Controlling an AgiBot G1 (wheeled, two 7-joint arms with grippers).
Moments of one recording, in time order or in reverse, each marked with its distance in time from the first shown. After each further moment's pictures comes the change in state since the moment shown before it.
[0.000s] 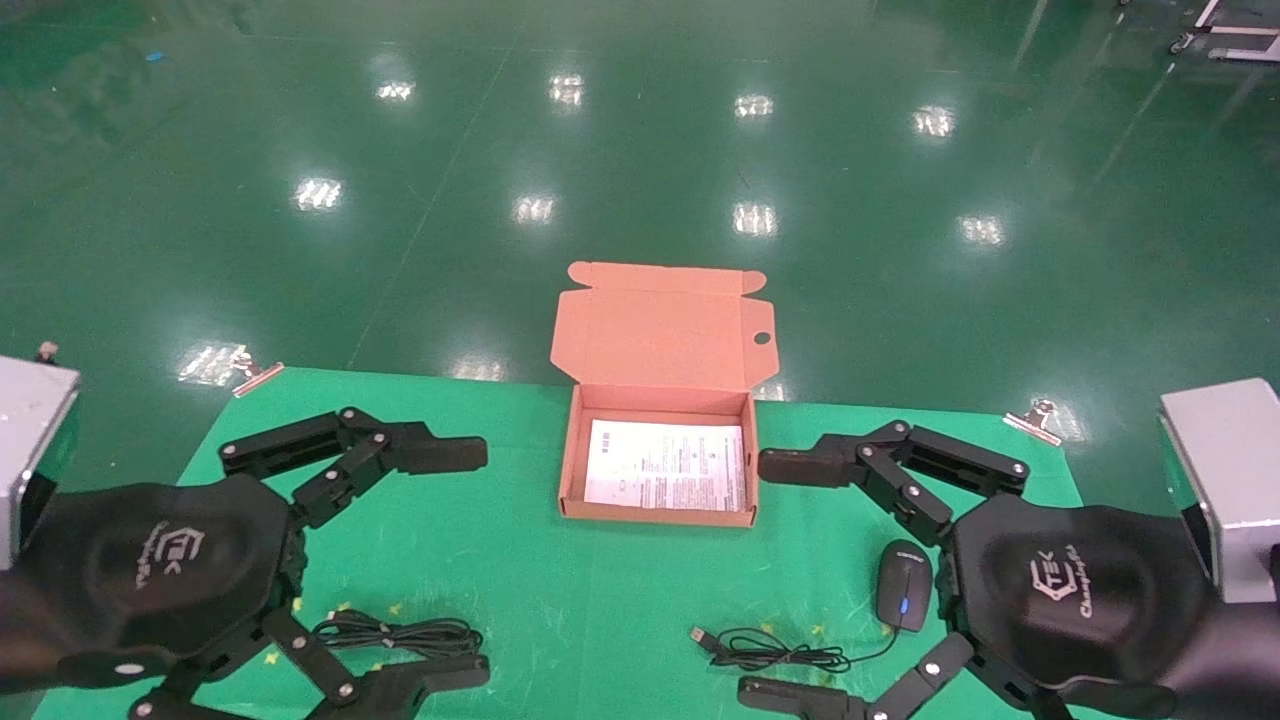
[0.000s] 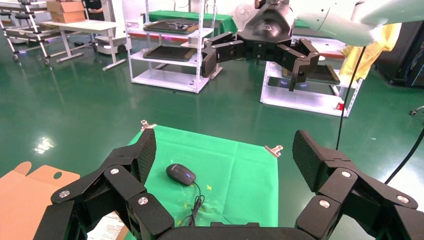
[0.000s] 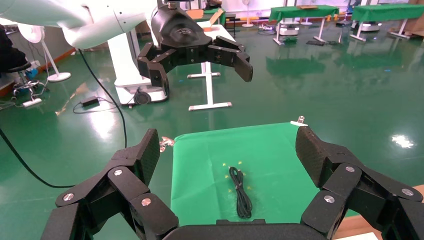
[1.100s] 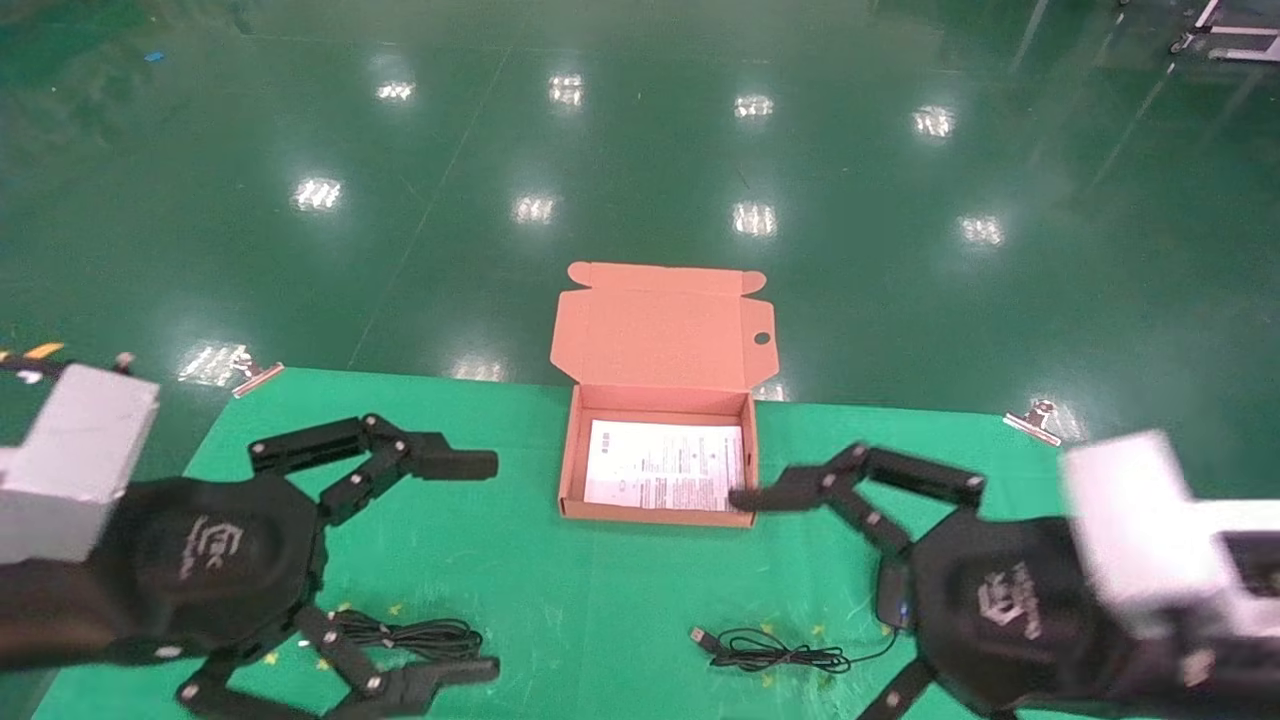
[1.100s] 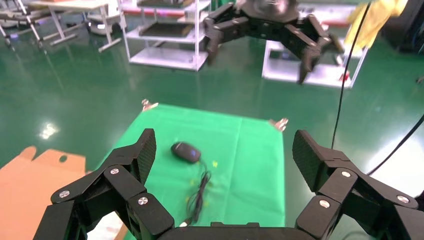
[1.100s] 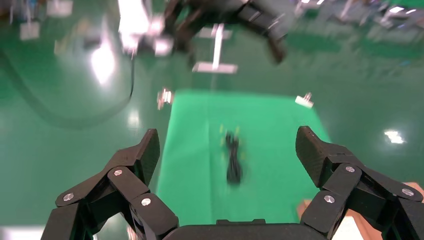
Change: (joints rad) left arm -0.125 0.028 0.070 0.028 0.153 0.028 -0.012; right arm 0.176 -0.032 -0.109 0.032 -0.216 -0.051 -0.046
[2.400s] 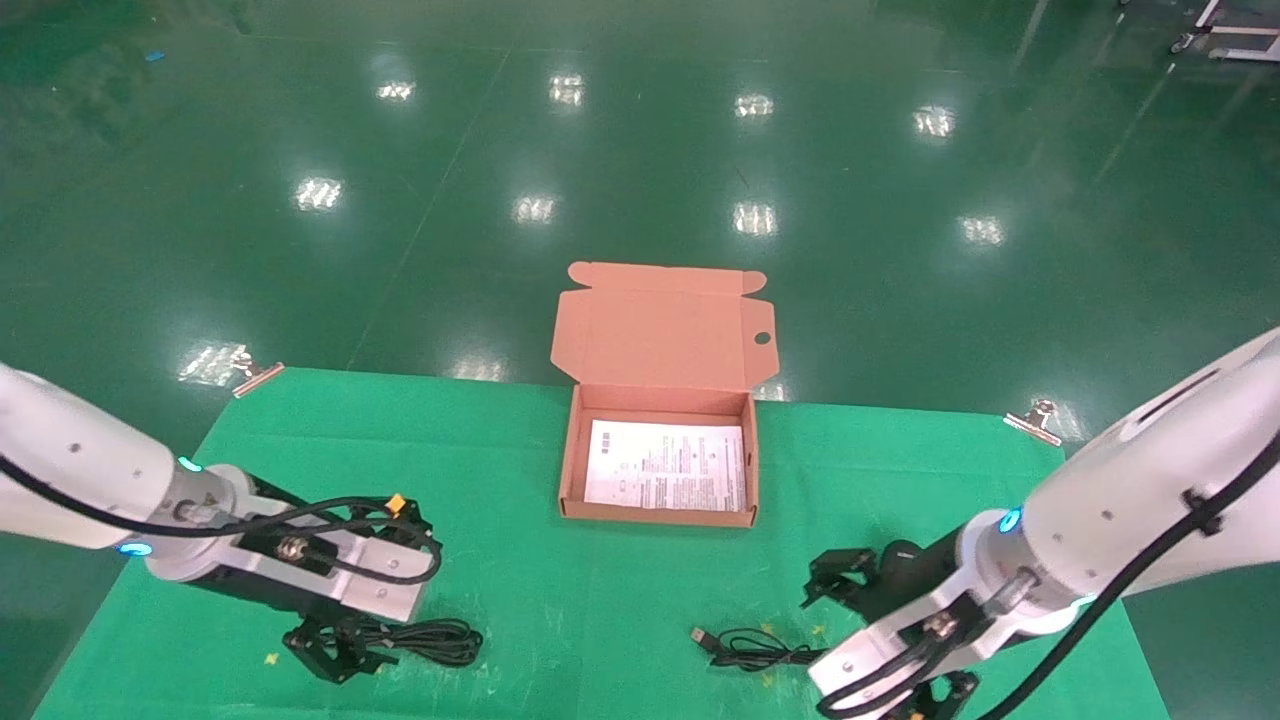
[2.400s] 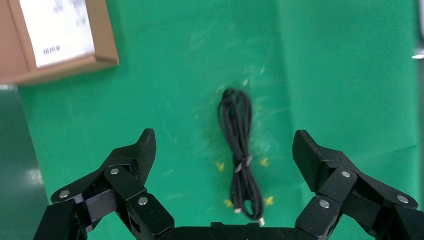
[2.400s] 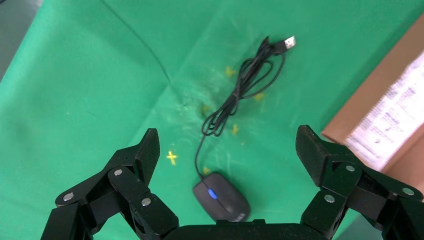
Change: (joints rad) left arm -0.357 0.291 0.521 0.136 0.949 -0.071 0.141; right arm 0.403 -0.280 -0.770 -0.013 -0.873 0.144 -0.153
